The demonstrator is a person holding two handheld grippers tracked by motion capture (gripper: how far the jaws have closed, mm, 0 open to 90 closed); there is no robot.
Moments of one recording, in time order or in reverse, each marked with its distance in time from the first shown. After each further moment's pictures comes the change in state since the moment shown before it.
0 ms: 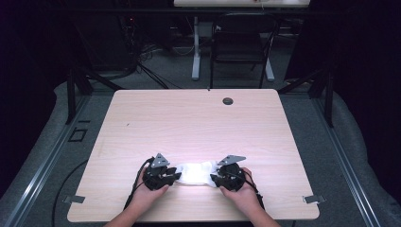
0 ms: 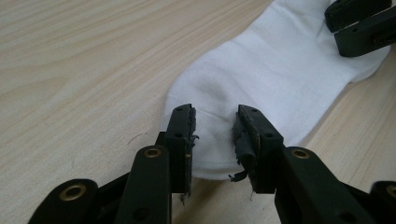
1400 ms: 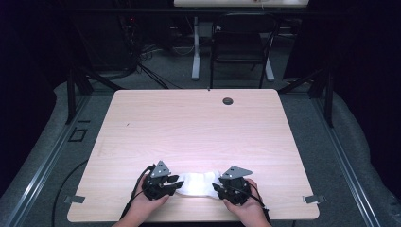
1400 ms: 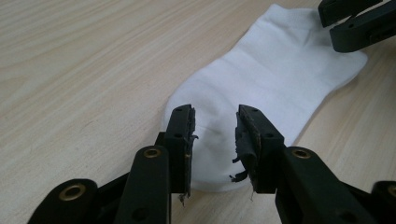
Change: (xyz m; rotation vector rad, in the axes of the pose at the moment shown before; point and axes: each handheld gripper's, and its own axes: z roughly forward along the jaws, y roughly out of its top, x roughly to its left) left arm -0.029 -0.005 -0.020 0.012 -0.049 0.054; right arm 0.023 -0.022 -0.035 -0.038 -0.014 -0.058
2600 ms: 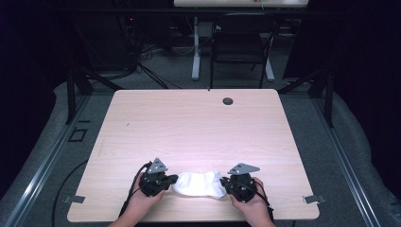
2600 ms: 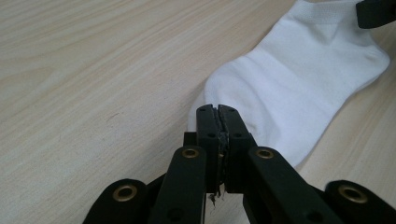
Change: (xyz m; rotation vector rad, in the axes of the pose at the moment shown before) left arm 0.011 0.002 -0.004 0.000 0.026 -0.046; right arm -0.014 0.001 -0.010 -0.006 -0.018 0.086
